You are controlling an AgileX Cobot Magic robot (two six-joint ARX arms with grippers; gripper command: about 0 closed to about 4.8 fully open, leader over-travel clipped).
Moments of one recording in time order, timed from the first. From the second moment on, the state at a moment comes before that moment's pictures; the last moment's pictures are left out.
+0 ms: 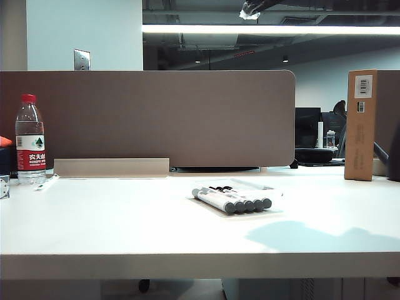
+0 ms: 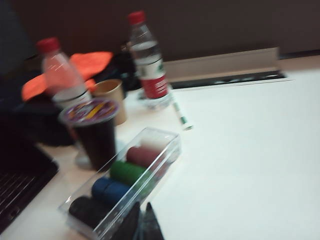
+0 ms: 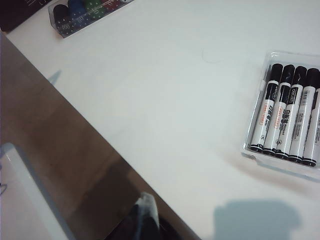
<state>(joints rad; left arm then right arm) -0.04 0.04 0.23 -0.25 -0.22 0.18 0.66 1.11 1.12 -0.64 -0.29 0.13</state>
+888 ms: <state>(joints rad) 0.01 0.00 0.00 0.05 0.08 -0.06 0.66 1.11 1.12 -0.64 -0.29 0.13</state>
